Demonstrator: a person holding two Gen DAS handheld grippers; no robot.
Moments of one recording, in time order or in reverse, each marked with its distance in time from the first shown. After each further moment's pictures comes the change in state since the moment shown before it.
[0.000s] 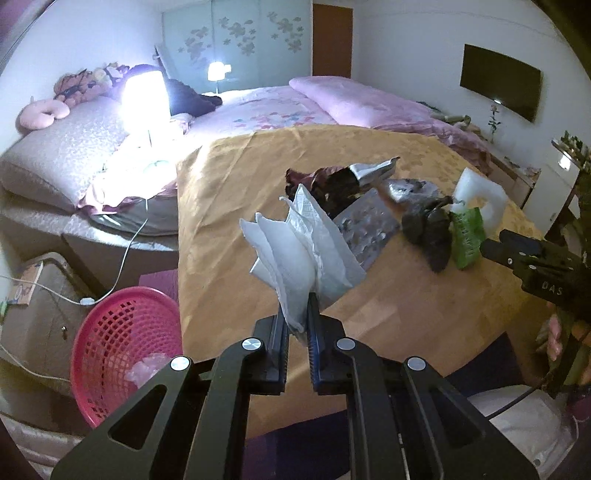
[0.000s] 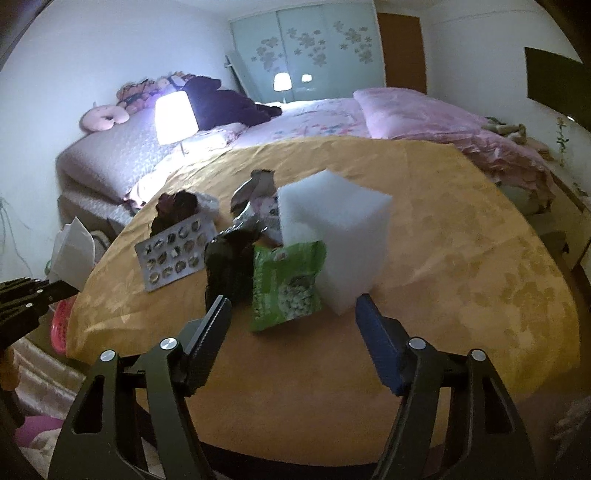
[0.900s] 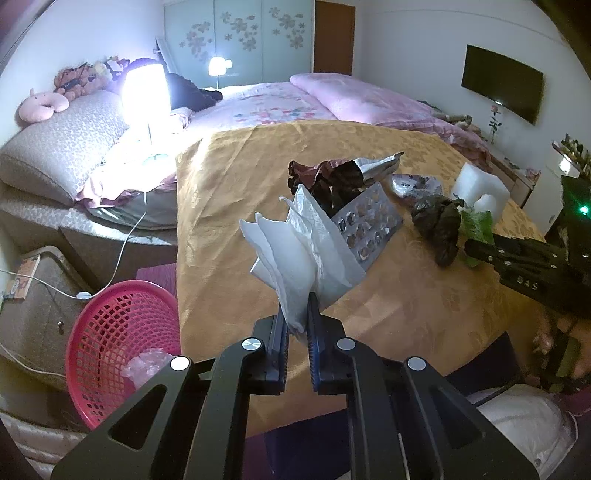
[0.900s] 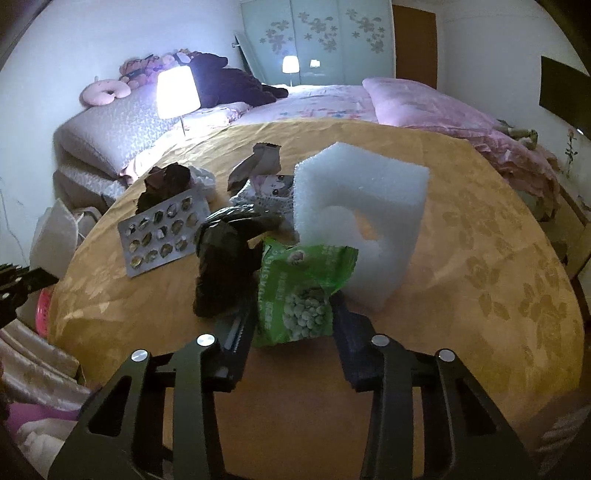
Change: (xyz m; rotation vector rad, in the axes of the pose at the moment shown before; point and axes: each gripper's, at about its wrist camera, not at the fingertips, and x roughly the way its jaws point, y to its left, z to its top) left arm 0.004 0.004 -0.004 -0.010 0.010 -0.010; right arm 0.021 0.009 -0.001 -0.065 0.062 -0.024
